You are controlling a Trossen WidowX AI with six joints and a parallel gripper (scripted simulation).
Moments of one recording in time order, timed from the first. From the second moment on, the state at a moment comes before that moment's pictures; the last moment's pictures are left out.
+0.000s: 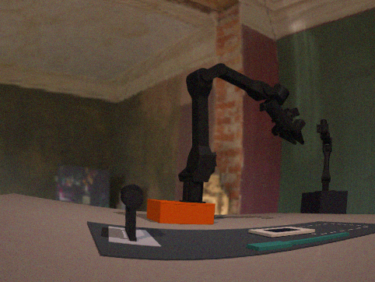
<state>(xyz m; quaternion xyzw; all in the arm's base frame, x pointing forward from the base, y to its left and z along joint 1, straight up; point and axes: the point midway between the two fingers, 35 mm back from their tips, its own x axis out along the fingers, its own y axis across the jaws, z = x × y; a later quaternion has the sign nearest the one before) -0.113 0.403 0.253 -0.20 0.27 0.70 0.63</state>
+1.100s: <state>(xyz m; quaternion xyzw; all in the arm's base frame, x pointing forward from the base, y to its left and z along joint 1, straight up) 0.363 0.260 0.183 -0.21 0.47 0.28 0.81</state>
